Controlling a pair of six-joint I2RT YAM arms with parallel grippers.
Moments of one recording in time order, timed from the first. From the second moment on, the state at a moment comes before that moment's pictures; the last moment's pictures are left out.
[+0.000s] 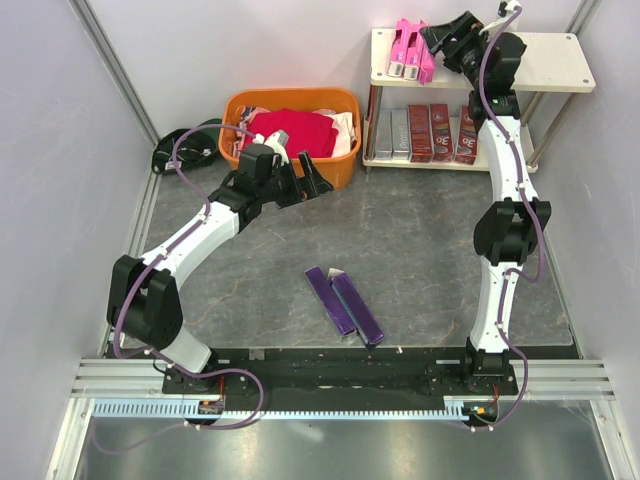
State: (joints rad) left arm -0.43 1.57 1.24 -0.16 0.29 -0.66; right arm -0.01 2.29 2.45 0.02 -0.35 0.73
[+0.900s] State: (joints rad) left arm -0.43 1.50 1.13 -0.17 0.29 -0.66; right arm -0.01 1.87 1.95 -0.01 -0.14 0.63
